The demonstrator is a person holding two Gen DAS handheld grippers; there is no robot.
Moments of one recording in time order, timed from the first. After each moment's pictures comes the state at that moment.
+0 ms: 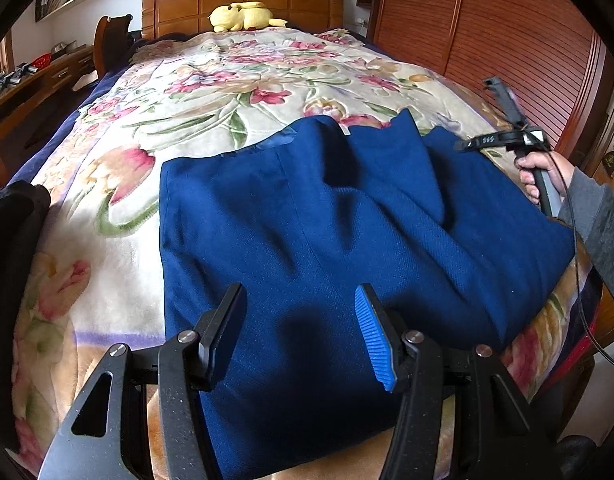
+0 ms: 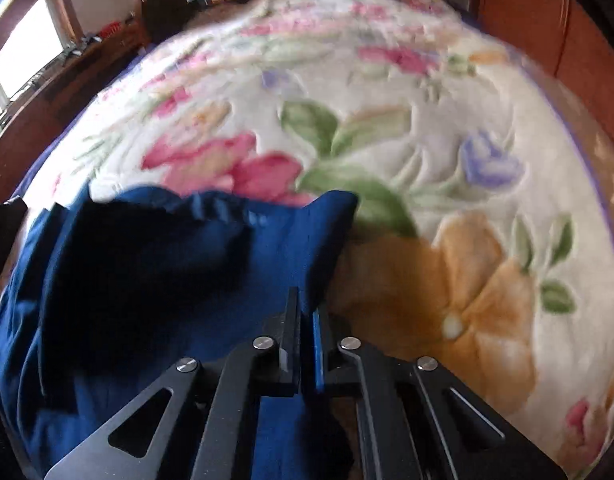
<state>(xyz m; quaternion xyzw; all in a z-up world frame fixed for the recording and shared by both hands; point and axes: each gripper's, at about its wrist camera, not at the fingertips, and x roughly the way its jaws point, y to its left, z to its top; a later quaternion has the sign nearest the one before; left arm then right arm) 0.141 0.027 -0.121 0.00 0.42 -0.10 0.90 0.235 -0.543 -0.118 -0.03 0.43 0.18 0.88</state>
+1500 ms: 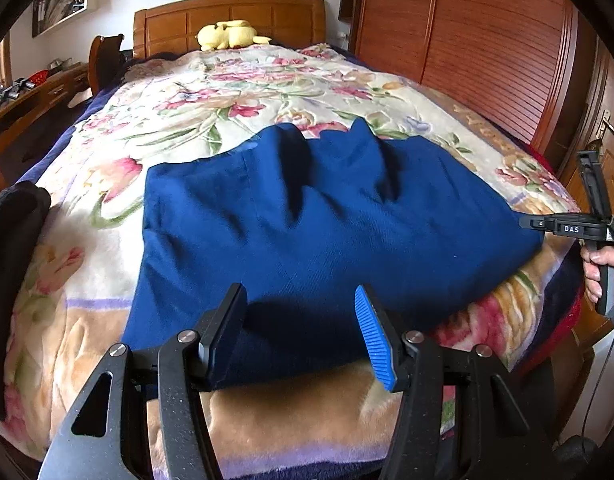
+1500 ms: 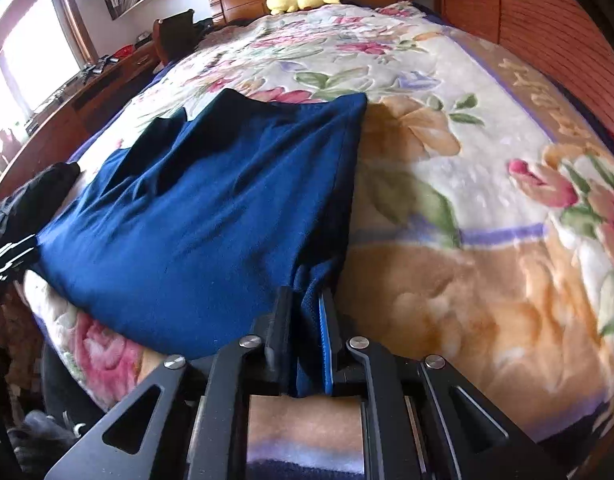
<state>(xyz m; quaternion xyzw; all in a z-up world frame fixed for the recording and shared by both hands) 0.084 -0.001 -0.112 0.01 0.38 -0.12 0.92 -0.001 -0.639 -0.122 0.02 0.42 0.18 0.89</state>
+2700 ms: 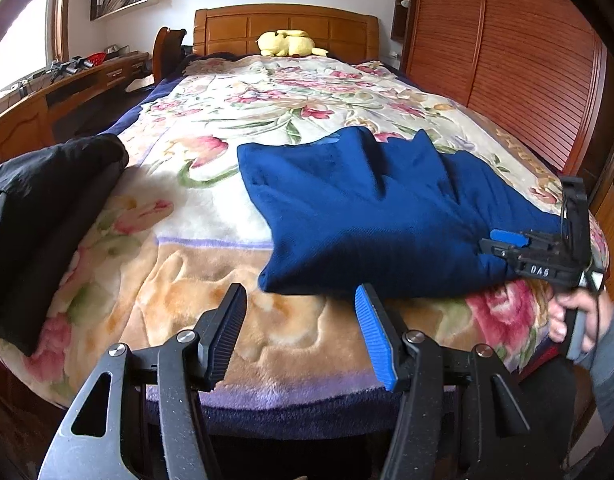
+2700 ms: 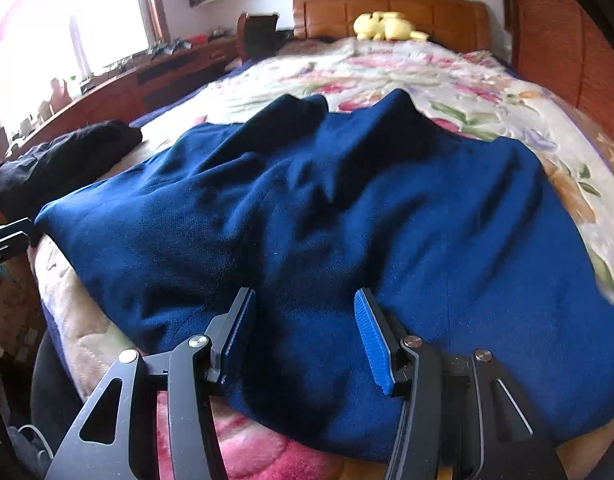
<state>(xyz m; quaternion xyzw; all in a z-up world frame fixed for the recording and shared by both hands) 0.027 0.069 -0.121 -0.03 0.36 -0.03 0.93 -0.012 -0.489 -0.148 -0.03 0.33 0.26 0.91</state>
